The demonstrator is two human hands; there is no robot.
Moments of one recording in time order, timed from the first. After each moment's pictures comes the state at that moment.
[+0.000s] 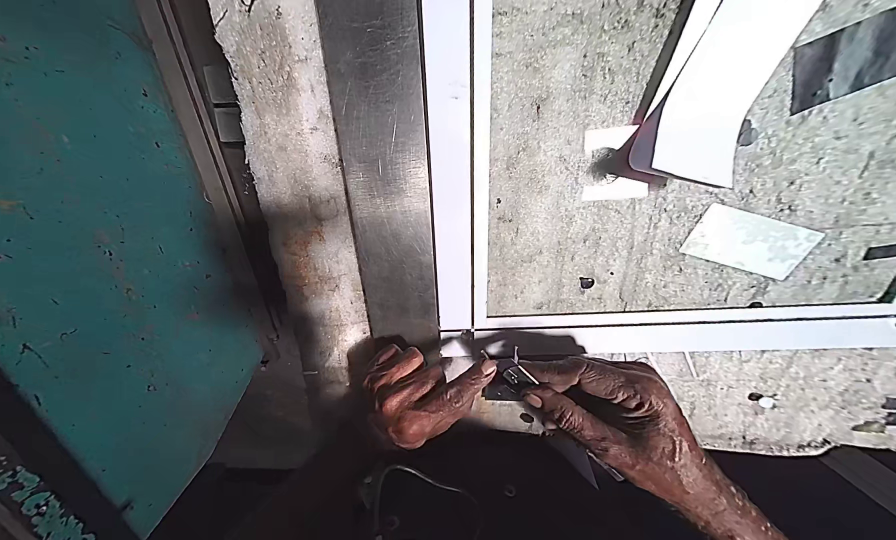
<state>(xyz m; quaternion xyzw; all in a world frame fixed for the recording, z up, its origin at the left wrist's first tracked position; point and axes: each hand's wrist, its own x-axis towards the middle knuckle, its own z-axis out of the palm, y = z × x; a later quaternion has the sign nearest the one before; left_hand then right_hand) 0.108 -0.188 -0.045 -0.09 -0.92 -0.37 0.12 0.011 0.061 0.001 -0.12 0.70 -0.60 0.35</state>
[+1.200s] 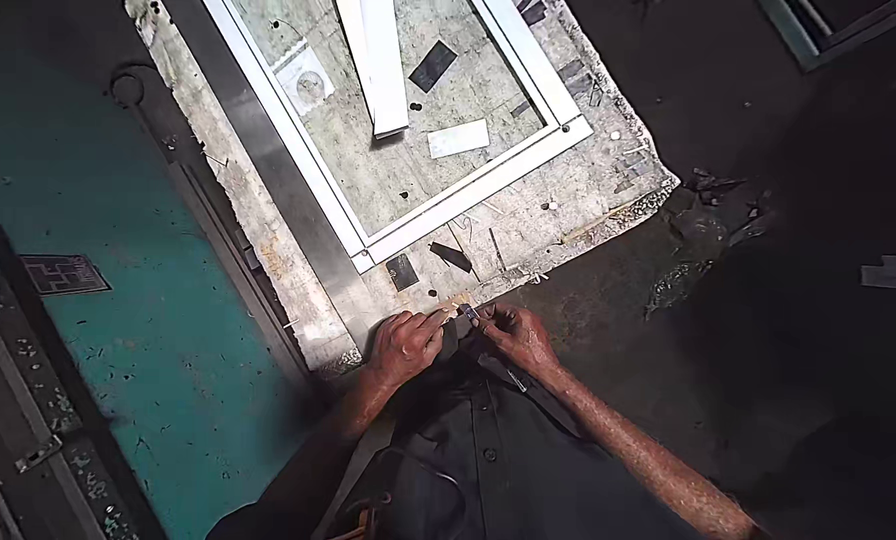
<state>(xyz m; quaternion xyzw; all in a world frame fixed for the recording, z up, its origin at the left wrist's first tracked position) 0.184 -0.107 -0.026 -0.28 -0.94 -0.20 -0.02 0.209 0.138 -0.024 0.15 0.75 -0.59 0.25</state>
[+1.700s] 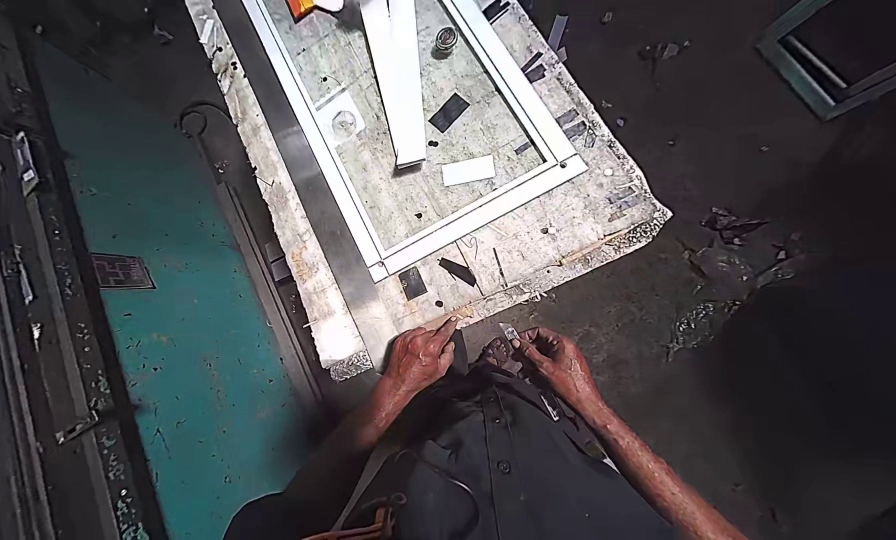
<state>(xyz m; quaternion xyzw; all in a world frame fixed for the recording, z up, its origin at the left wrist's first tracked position) 0.201 -0.090 -0.022 -0.24 -0.95 -0.18 -0.06 0.239 0.185 -0.014 0.19 0.76 -0.57 0.22</state>
